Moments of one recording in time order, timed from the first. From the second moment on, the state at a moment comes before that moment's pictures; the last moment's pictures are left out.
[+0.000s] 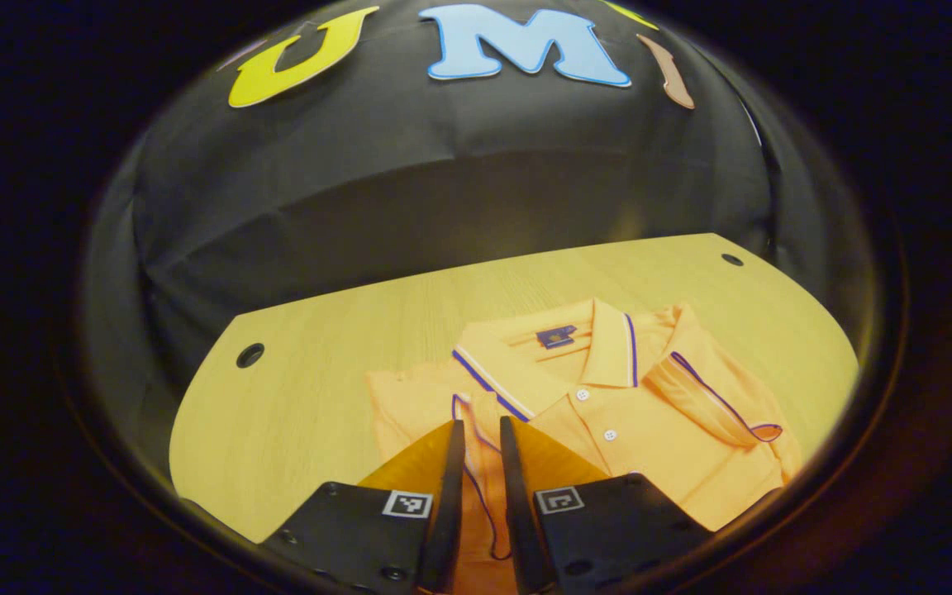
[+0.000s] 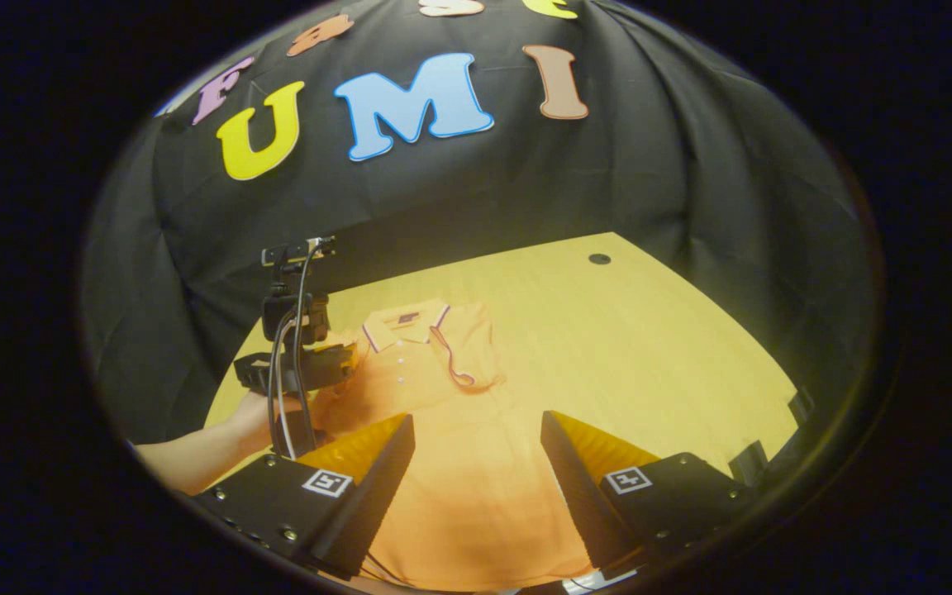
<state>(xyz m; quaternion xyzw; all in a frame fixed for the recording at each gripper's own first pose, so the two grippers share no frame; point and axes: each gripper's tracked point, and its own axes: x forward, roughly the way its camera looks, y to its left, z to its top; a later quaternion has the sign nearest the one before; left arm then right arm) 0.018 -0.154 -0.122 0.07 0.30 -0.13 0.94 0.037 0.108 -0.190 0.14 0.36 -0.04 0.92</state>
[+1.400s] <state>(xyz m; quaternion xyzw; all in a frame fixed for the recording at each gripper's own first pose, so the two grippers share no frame) -0.264 -0.108 -0.083 -0.01 0.34 -0.12 0.93 -0.078 0.107 -0.278 0.08 0.43 0.06 0.90</state>
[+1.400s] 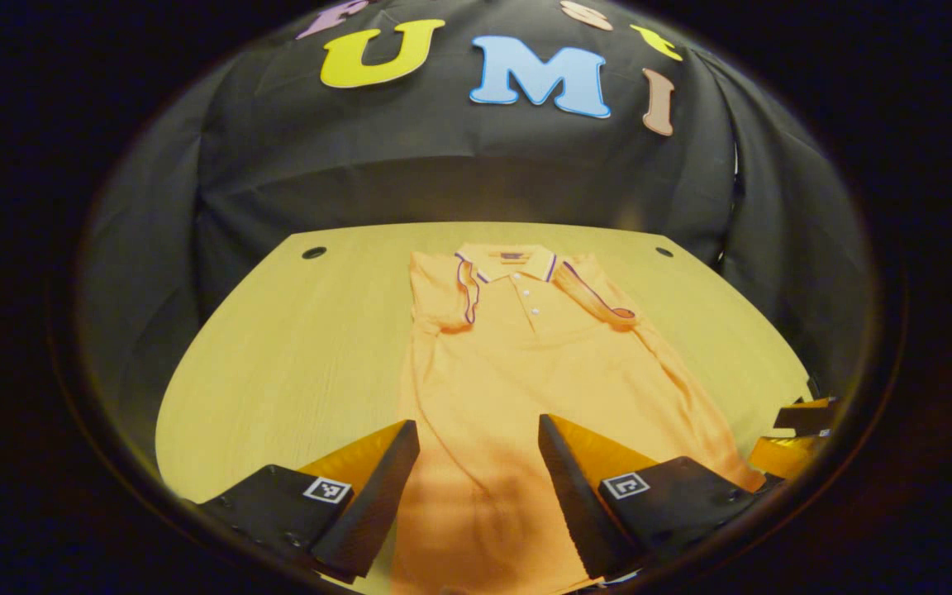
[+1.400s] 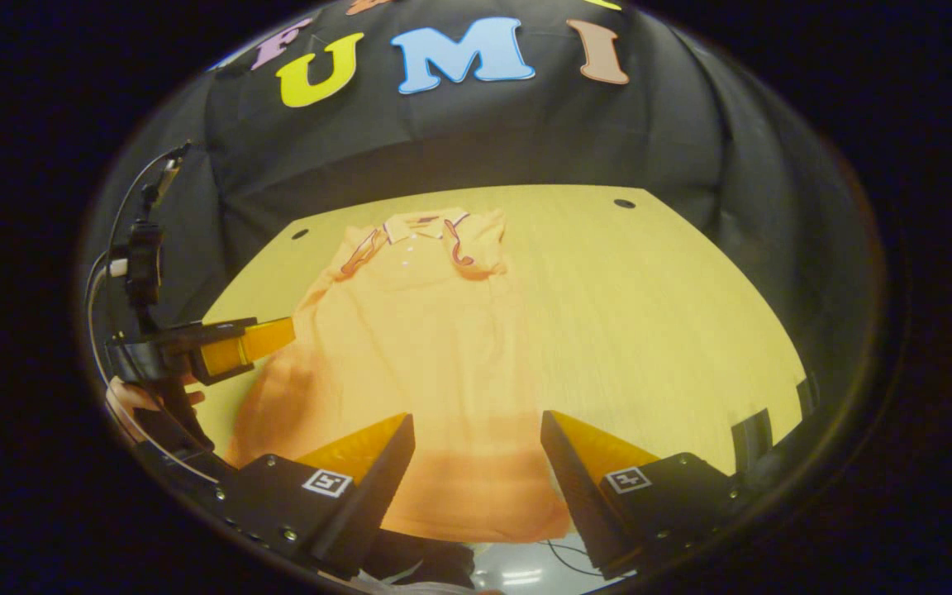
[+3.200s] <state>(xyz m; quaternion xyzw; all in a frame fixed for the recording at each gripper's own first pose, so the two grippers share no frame) -0.430 -0.084 -0.147 0.04 0.39 -0.13 0.91 -0.147 0.104 -0.338 0.03 0.49 0.07 0.87</state>
